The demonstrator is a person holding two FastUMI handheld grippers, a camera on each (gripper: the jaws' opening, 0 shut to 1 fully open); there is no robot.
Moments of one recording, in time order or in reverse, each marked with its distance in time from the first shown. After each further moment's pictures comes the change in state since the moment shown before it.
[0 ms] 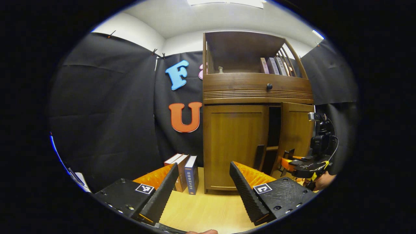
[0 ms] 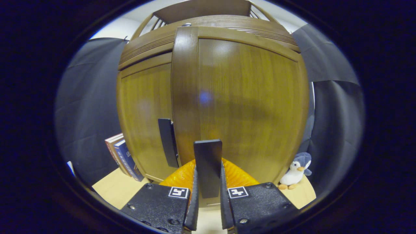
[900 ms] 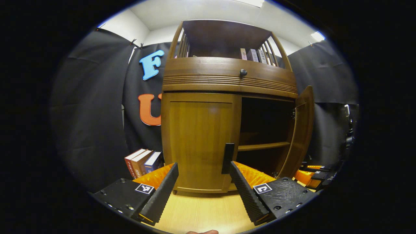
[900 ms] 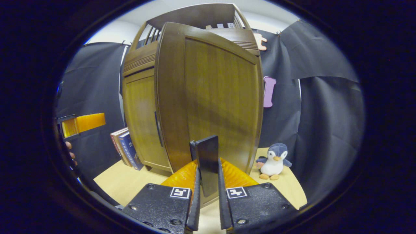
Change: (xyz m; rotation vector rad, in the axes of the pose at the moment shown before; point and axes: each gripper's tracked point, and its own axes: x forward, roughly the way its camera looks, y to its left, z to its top) left arm 0.068 -0.103 -0.025 -0.026 0.042 -0.194; right arm -0.106 -0.071 -0.023 0.019 0.004 -0.028
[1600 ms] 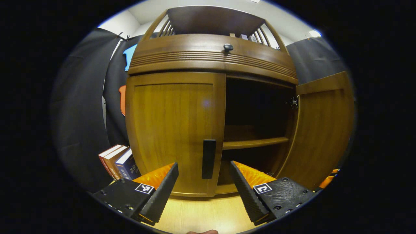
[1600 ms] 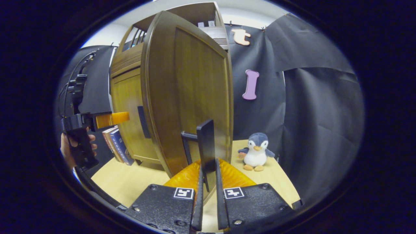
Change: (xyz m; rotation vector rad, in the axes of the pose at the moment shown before) left arm 0.086 -0.052 -0.034 0.009 0.081 -0.070; right arm -0.032 -0.069 -0.024 0.052 0.040 -0.086
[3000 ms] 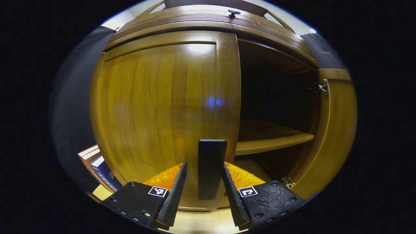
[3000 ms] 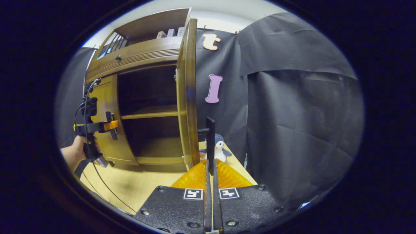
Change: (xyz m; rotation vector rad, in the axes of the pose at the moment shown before) left arm 0.112 0.003 -0.021 -0.010 -0.016 -0.008; right arm -0.065 -0.096 0.001 0.037 -0.034 -0.261
